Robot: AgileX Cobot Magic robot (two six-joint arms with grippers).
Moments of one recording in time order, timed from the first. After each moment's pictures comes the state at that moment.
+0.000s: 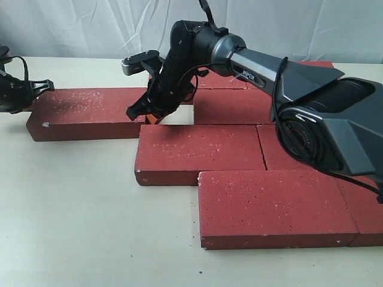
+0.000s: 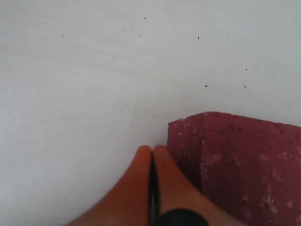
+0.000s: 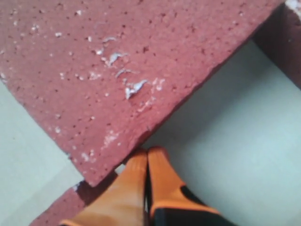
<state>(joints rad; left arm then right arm) 0.19 2.15 -1.31 -0.87 0.35 0.66 0.59 2.59 -2.32 0.33 1.06 -0.36</state>
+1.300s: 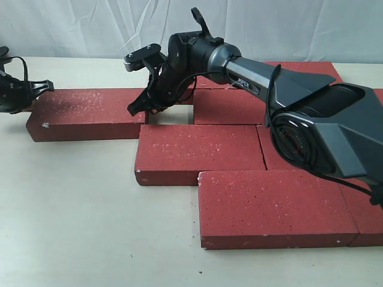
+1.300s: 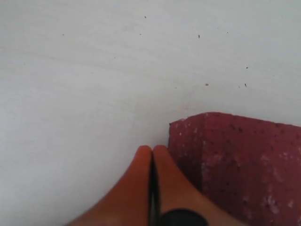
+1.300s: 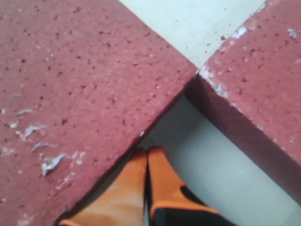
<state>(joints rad) 0.19 2.15 -1.31 -0.86 0.35 0.66 0.60 2.62 -2.32 0.21 0.85 -0.29</state>
